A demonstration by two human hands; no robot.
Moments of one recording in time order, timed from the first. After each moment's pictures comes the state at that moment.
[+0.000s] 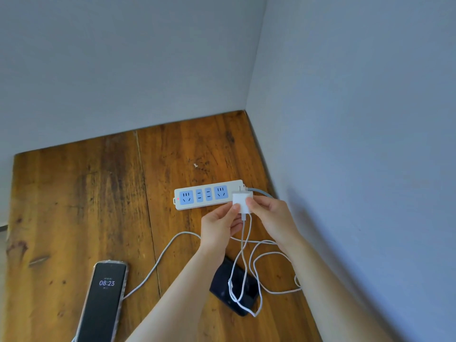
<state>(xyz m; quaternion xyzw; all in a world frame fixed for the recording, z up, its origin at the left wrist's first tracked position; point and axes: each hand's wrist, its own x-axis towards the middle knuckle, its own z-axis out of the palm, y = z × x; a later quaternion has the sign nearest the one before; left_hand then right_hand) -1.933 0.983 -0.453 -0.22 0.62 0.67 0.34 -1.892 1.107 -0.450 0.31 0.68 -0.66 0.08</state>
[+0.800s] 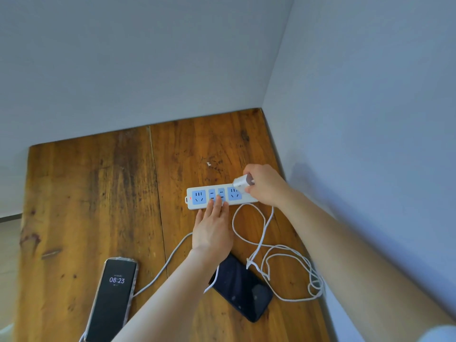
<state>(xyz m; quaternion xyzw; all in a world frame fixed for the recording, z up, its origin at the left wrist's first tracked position) -1.953 0.953 -0.497 0.23 0.93 0.02 0.28 -1.985 1.119 -0.452 0.14 0.93 -0.28 0.19</state>
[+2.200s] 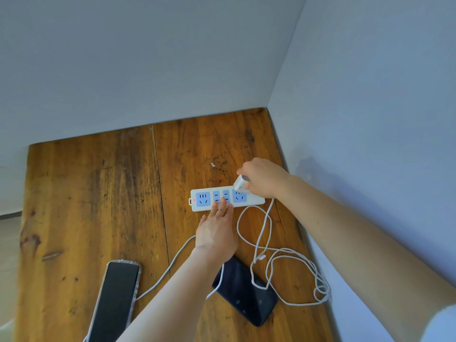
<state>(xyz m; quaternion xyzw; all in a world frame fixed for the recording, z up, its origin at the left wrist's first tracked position) -1.965 0.955 -0.492 0.20 0.92 0.05 0.33 -2.015 1.115 -0.442 -0.02 0.96 -0.15 0.24</state>
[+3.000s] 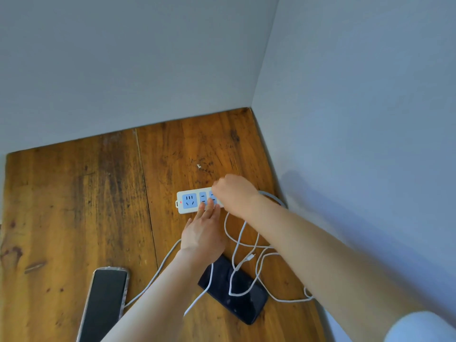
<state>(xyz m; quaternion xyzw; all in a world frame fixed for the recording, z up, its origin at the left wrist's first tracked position) -1.966 0.953 -0.481 0.23 0.91 0.05 0.34 -2.001 1.076 -0.449 -0.12 0.97 -0.04 0.23</state>
